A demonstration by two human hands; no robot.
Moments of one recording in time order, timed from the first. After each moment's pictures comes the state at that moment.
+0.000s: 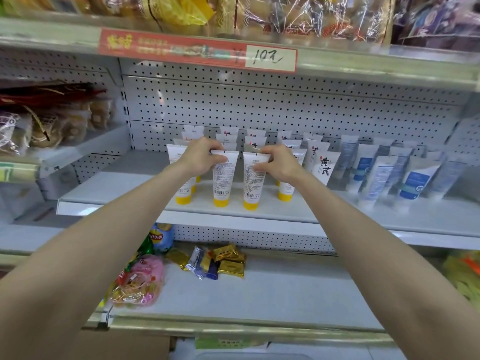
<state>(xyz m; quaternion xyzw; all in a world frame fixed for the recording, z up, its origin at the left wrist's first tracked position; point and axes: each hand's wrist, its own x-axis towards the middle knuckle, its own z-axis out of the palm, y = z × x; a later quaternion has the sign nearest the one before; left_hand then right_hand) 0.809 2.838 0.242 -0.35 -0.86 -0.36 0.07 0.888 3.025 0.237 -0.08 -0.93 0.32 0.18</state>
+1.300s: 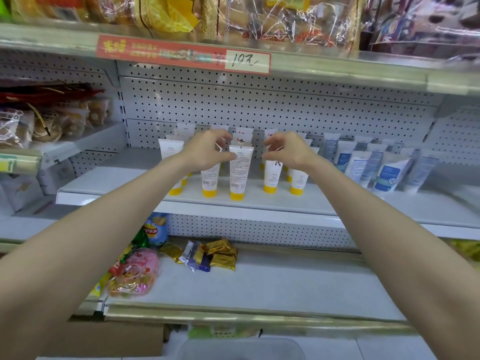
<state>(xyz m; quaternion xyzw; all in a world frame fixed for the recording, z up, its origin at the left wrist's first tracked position) 0.877 2.847 0.262 -0.38 -0.85 -0.35 0.06 0.955 3.049 0.271 -0.07 -0.94 0.27 0.19</state>
